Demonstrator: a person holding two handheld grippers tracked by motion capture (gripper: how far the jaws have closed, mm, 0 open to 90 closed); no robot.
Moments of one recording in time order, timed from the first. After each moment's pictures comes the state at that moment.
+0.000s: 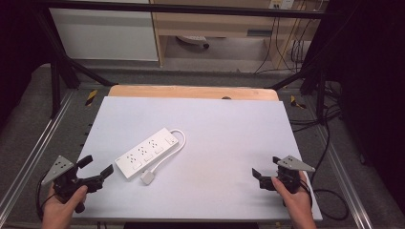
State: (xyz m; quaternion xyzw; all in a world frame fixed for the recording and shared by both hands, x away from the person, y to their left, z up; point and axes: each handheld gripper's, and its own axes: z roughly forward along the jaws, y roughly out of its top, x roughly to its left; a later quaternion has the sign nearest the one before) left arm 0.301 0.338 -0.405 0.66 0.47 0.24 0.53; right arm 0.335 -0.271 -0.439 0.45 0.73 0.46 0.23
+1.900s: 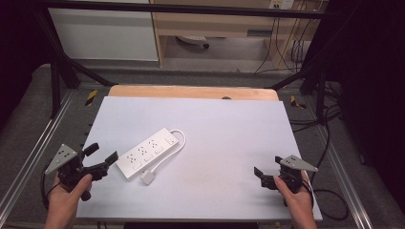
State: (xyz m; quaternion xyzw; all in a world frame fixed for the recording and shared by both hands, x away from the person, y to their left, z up) left arm 0.319 0.320 -0.379 0.65 0.45 0.26 0.56; right arm 0.335 -0.276 -0.437 0.47 0.72 0.46 0.24
